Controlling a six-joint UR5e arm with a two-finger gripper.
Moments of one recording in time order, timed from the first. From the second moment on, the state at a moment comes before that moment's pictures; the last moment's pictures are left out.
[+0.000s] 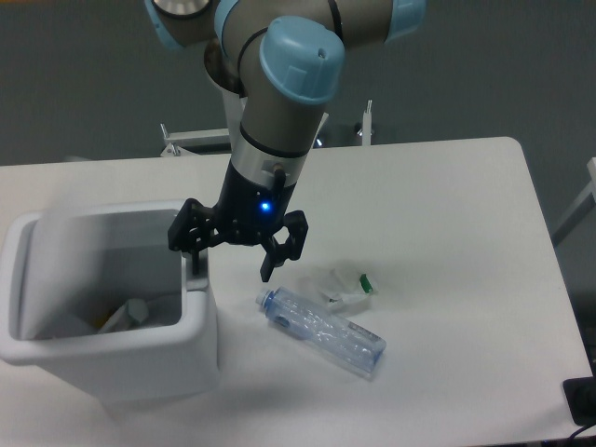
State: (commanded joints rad) arm 2.34 -1.79 -1.48 -1.17 1.14 0.16
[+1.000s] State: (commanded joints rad) arm 2.53 -1.76 -1.43 -1.15 1.49 0.46
